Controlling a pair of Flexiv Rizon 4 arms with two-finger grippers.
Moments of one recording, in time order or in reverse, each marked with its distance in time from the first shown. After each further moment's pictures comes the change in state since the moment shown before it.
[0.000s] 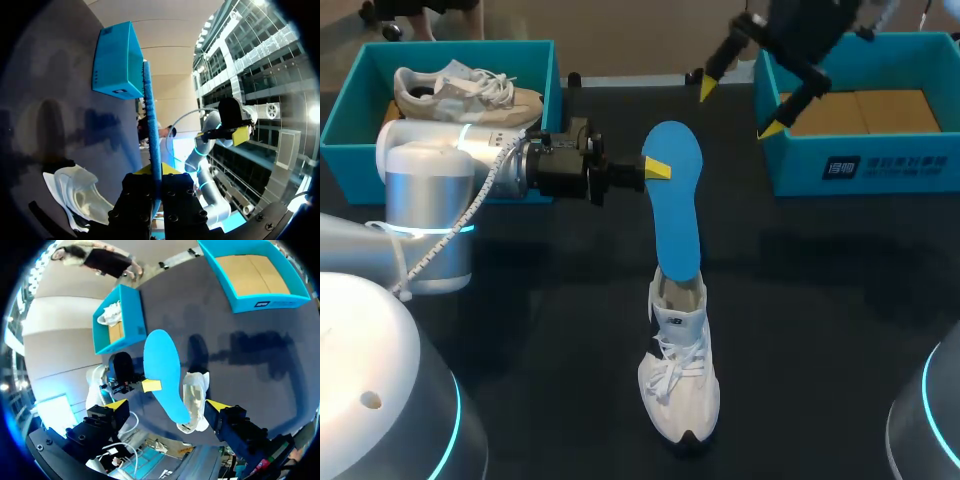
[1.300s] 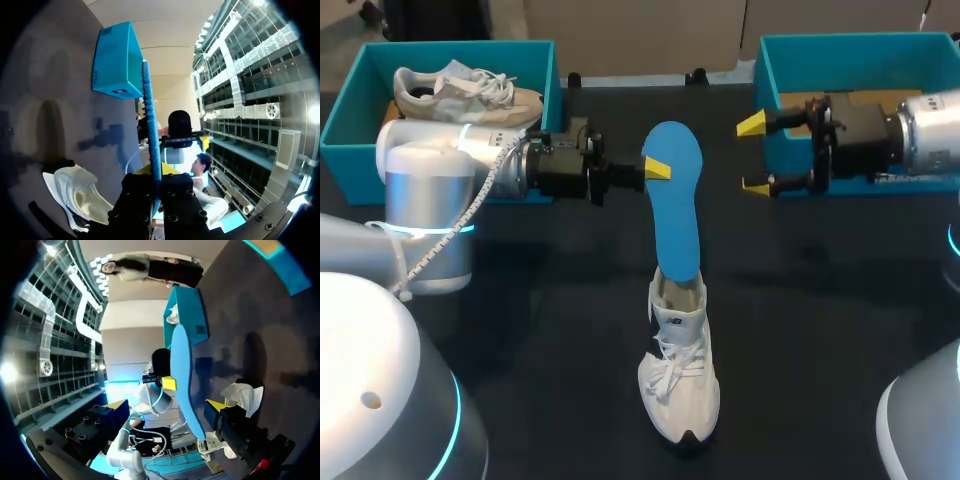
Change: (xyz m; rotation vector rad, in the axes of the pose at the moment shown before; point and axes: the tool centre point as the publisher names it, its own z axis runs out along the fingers) left arm 0.000 0.000 0.000 0.000 0.000 0.000; right arm -0.047 -0.001 0.040 -0.015 0.801 -0.130
